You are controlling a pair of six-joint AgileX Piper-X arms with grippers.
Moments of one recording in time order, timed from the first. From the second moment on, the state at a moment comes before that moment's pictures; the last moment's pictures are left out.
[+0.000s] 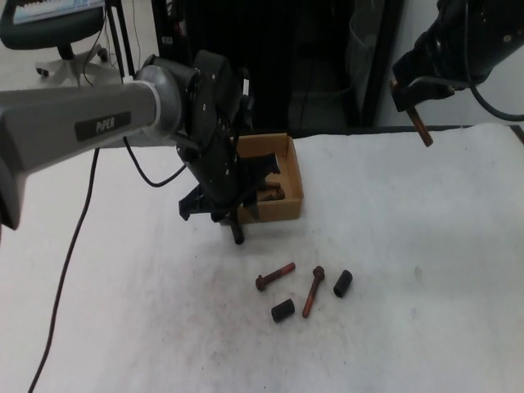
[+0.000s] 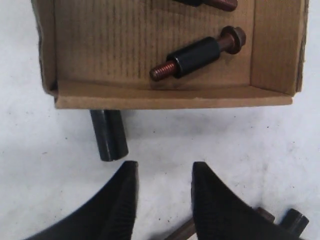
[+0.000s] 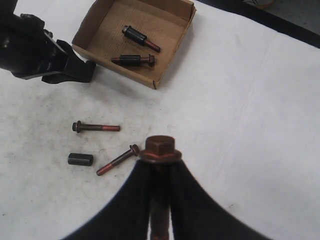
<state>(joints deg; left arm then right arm) -26.0 114.5 -85.0 41.1 12.4 -35.2 16.0 84.4 -88.1 64.8 -10.6 -10.6</state>
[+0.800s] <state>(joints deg) -26.0 118.0 -85.1 39.8 10.0 -34.3 16.0 84.4 -88.1 64.8 -10.6 -10.6</state>
